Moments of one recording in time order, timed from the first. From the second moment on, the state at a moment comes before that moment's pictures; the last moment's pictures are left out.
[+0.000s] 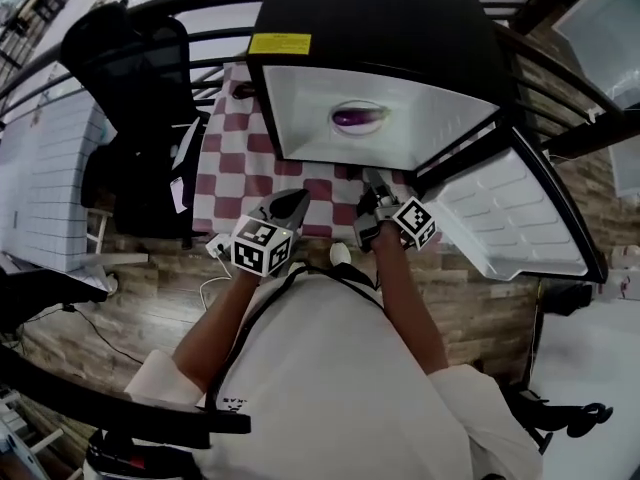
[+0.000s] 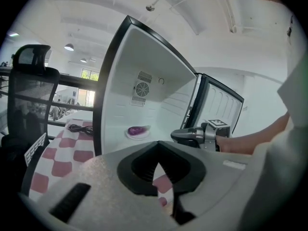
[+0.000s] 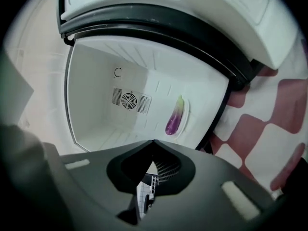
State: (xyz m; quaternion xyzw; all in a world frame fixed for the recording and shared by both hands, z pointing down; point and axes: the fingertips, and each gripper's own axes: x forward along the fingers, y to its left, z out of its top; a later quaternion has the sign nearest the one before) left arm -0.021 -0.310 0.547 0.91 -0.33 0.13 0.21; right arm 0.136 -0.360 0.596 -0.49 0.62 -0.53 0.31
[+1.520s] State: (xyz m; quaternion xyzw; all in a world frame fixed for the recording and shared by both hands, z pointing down) left arm 0.018 -0.286 0.532 0.91 -0.33 0.12 0.21; right arm 0.155 -0.269 0.511 -0.49 0.80 -0.32 0.10
